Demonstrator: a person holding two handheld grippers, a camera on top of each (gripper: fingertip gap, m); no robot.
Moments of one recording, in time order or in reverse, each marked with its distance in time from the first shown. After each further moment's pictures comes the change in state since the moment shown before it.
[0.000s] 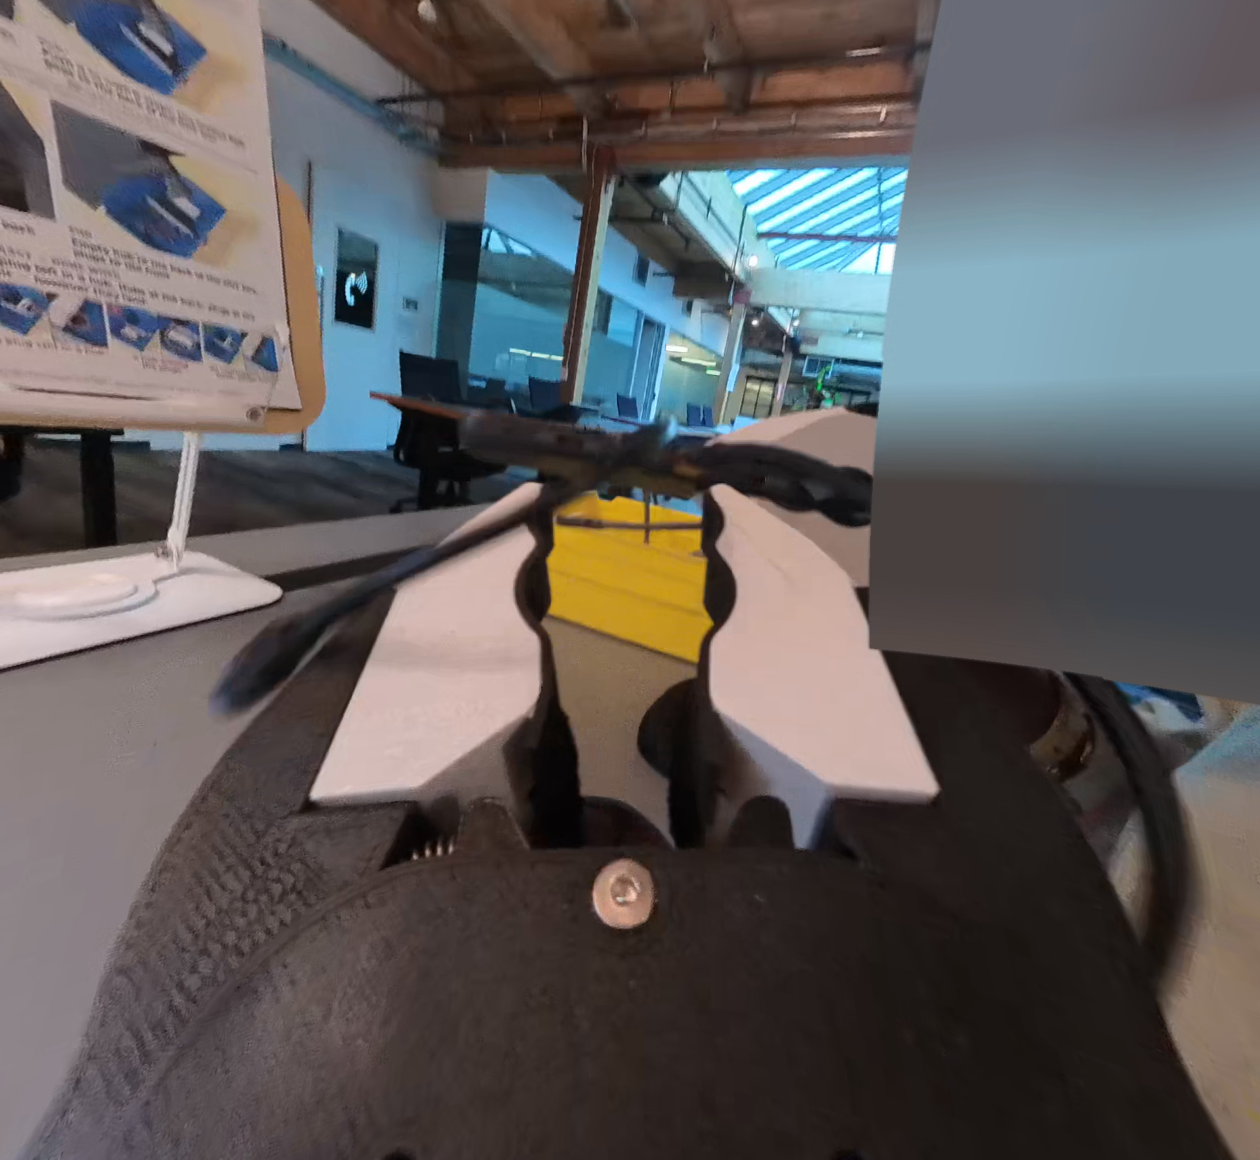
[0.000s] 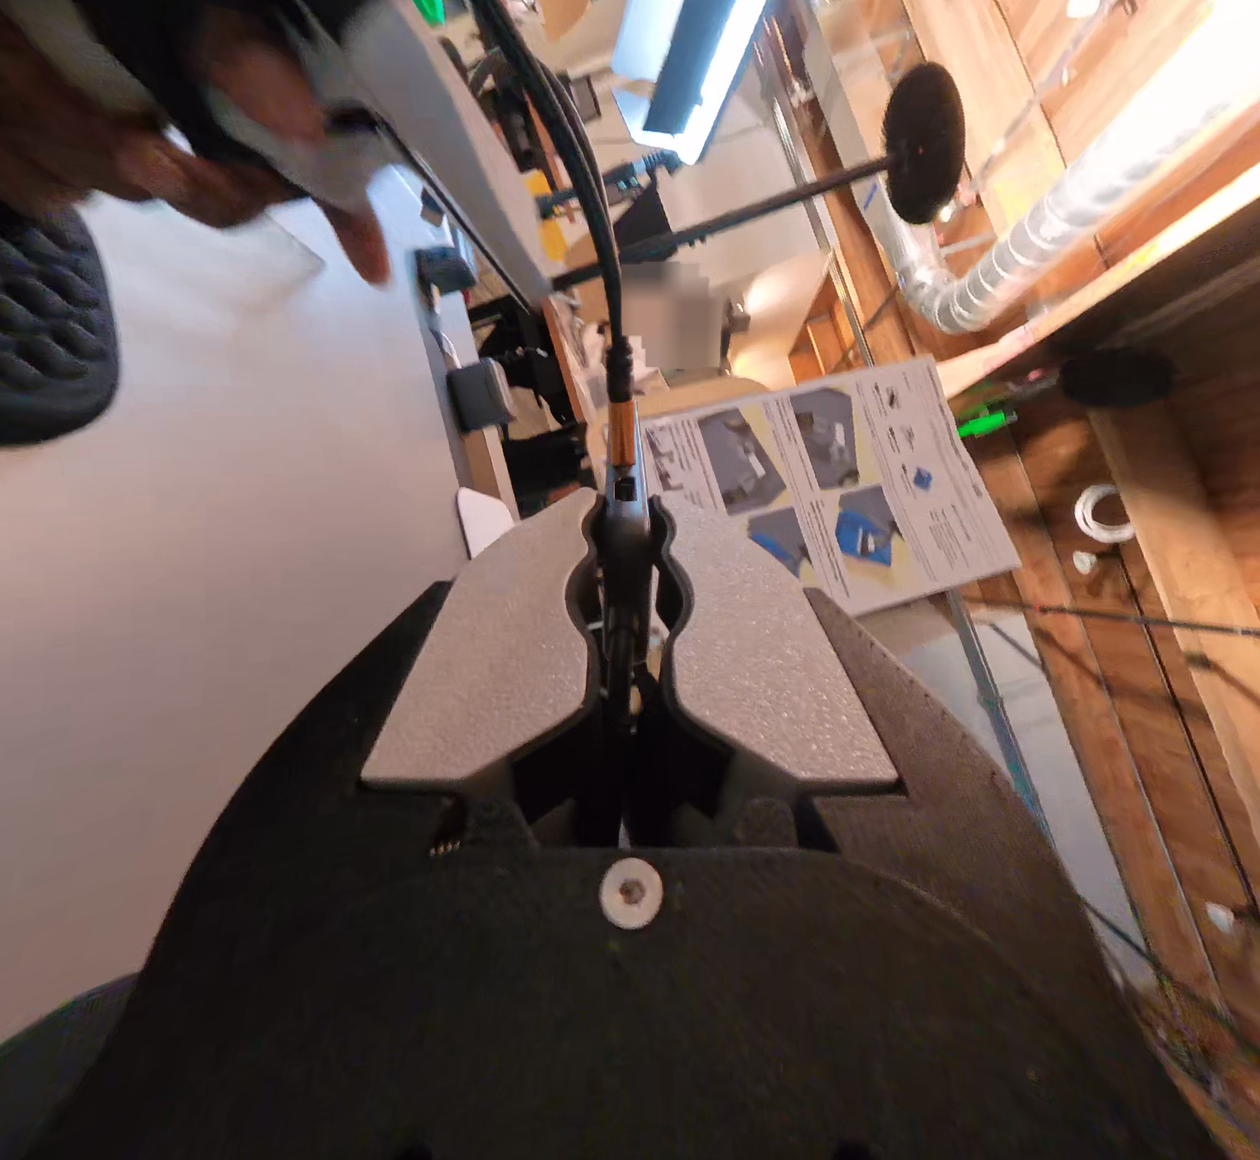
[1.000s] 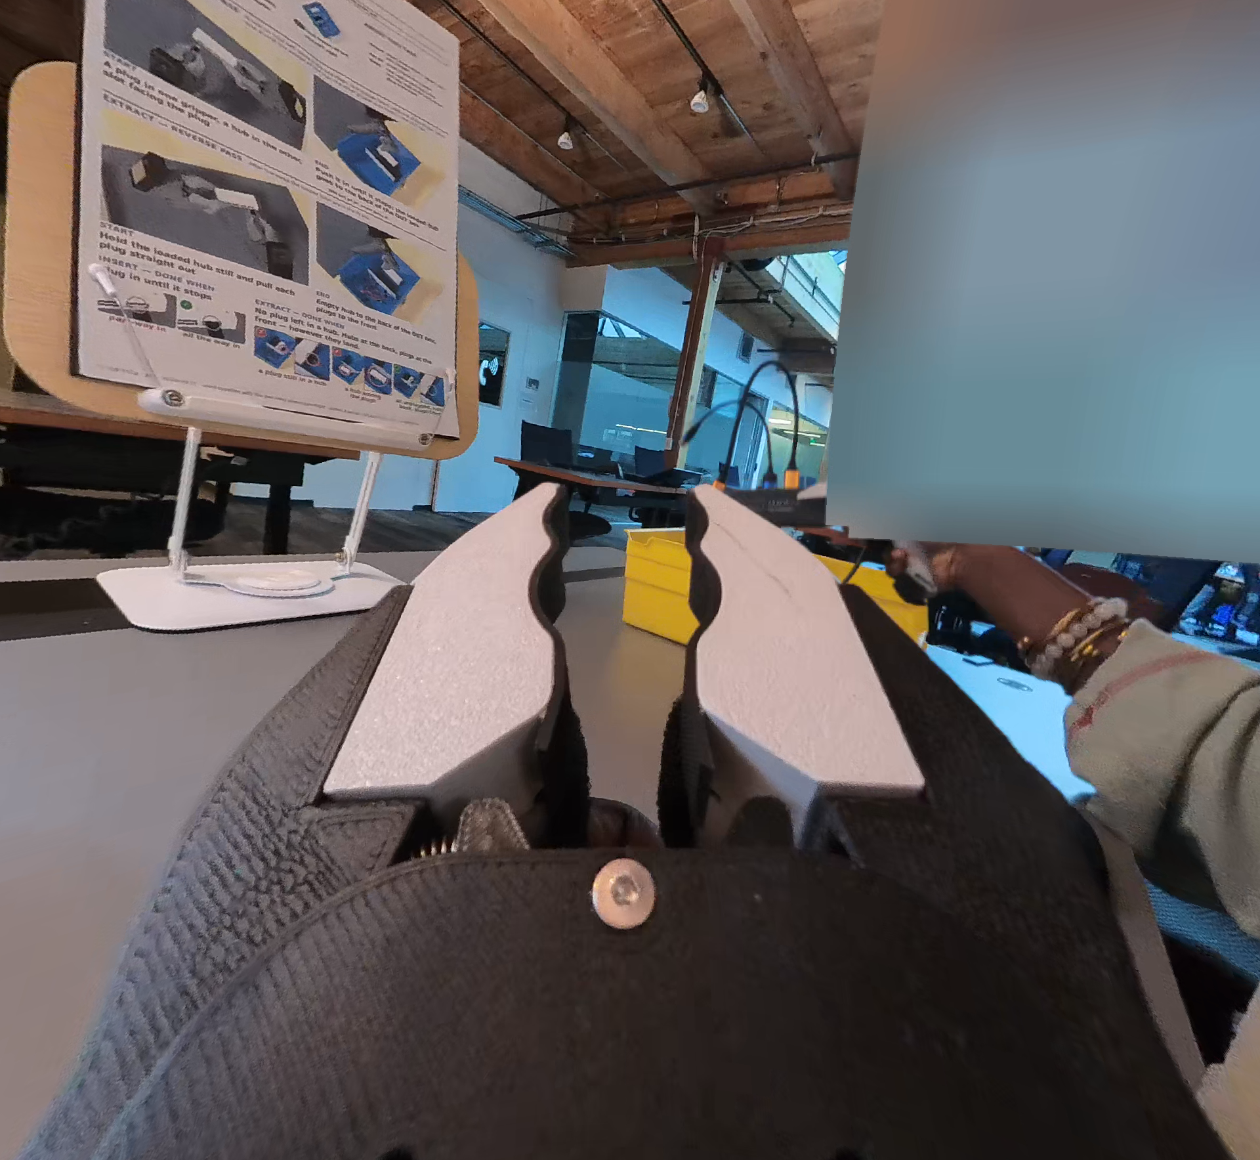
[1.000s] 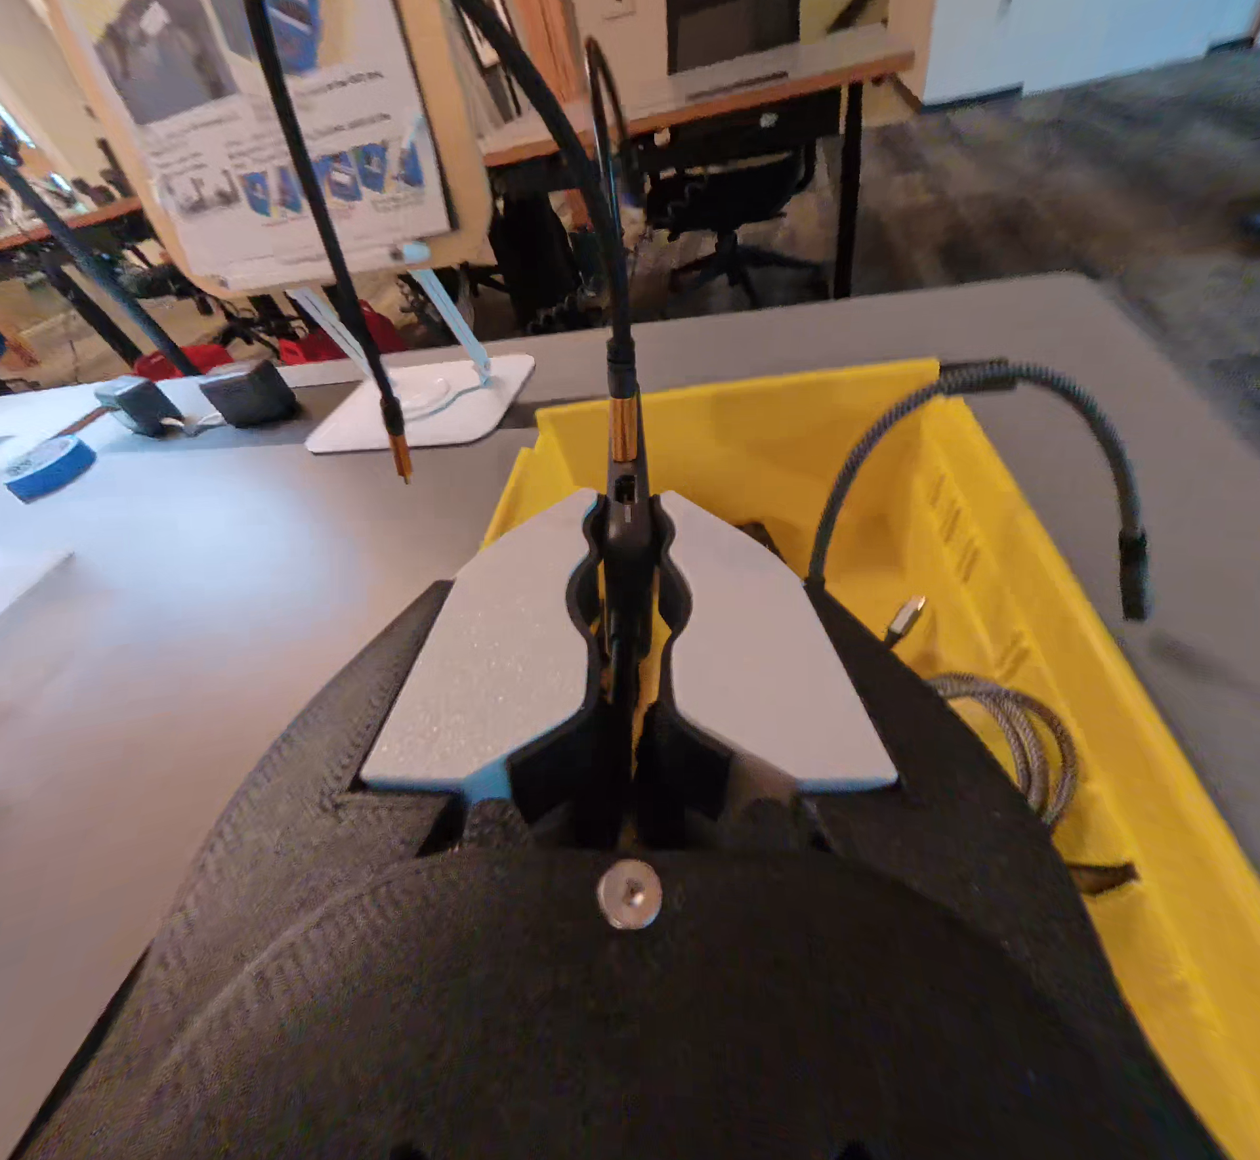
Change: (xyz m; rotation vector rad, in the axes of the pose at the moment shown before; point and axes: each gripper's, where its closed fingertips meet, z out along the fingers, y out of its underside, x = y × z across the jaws) left arm -0.044 0.012 -0.035 0.135 -0.172 0.070; right arm 0.066 0.331 -0.108 -0.487 0.255 1.483
